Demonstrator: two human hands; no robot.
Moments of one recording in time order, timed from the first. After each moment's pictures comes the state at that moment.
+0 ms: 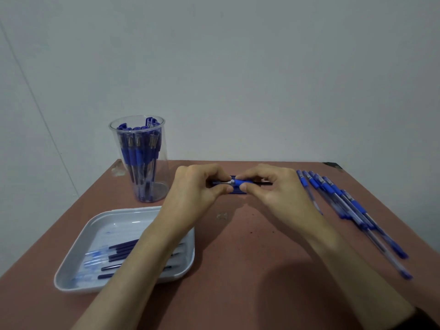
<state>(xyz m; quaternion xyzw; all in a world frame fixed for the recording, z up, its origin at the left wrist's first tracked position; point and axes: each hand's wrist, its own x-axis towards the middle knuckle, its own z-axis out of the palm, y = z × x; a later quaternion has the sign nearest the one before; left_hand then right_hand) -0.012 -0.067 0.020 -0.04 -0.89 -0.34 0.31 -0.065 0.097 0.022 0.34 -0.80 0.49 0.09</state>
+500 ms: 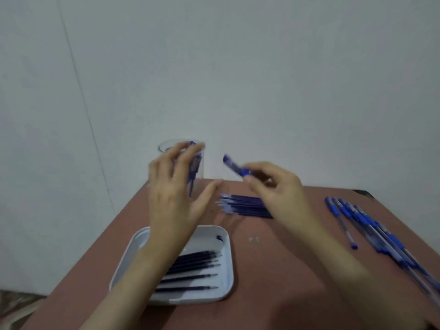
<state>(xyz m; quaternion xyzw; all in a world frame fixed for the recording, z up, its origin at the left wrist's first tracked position) 0.026 -0.119 0.032 0.03 -0.81 -0.17 0.56 -0.058 0.039 0.052 0.38 -0.74 0.54 0.13</state>
